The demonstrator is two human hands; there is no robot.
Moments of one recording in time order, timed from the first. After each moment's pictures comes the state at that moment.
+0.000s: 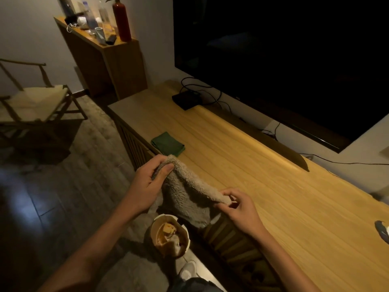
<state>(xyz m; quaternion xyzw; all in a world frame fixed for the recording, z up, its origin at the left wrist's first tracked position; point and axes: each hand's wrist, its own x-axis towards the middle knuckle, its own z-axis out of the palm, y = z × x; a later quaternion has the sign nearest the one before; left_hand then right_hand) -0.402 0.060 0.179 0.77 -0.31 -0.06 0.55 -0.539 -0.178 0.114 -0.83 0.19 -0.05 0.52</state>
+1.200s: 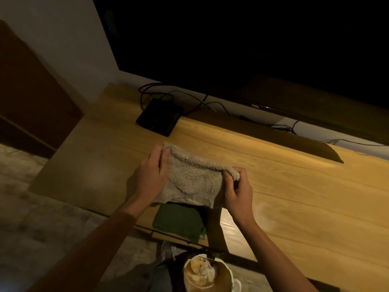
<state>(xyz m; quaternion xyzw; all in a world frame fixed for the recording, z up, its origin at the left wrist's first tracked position) 0.068 -0.093 0.039 0.79 -0.41 -0.08 0.45 -0.150 -0.200 0.023 -0.71 0.45 -0.30 0.45</state>
